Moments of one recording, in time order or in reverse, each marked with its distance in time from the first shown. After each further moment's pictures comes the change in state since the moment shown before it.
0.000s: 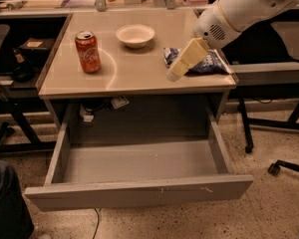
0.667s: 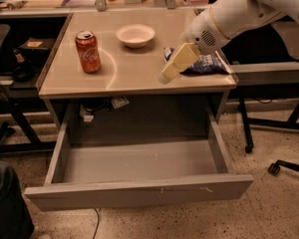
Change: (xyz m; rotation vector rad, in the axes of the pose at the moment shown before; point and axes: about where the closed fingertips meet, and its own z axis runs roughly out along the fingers) arm -0.008 0.000 0.022 -0.016 -0.061 -0.003
